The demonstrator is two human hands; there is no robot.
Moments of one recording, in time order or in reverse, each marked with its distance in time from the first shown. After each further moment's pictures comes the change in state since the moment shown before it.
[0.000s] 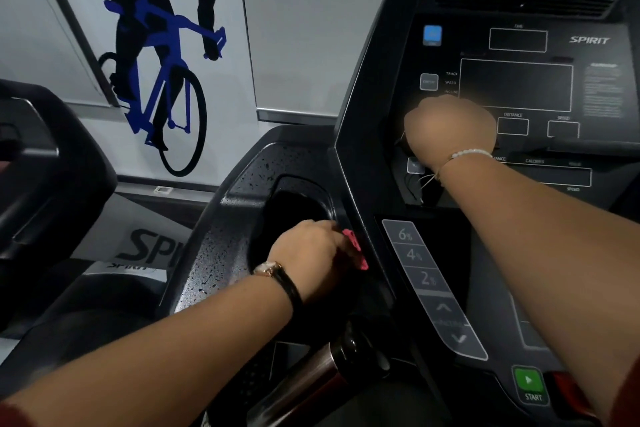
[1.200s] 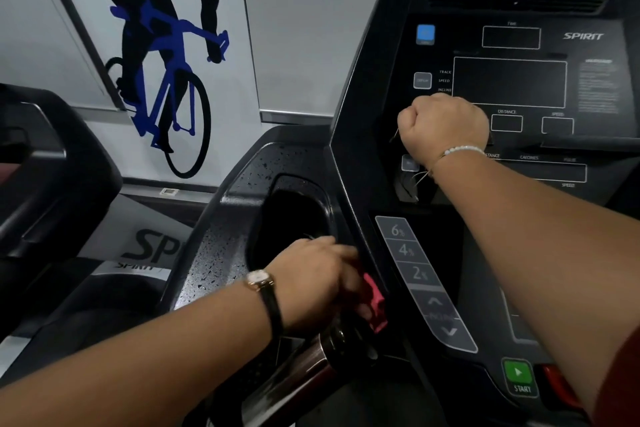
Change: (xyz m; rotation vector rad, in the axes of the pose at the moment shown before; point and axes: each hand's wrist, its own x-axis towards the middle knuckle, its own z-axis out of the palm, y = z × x) left_hand -0.024 0.025 -0.014 0.282 -0.109 0.409; right_hand 0.001 0.000 -0.003 0.001 -0.056 0.015
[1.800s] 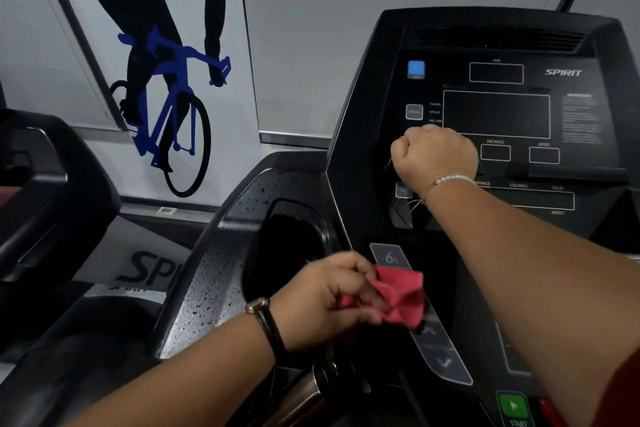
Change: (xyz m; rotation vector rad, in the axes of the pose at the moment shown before) left_hand 0.011 0.008 0.007 -0.804 0.256 -0.091; right_hand 0.001 0.001 -0.001 0.000 -0.014 -0.007
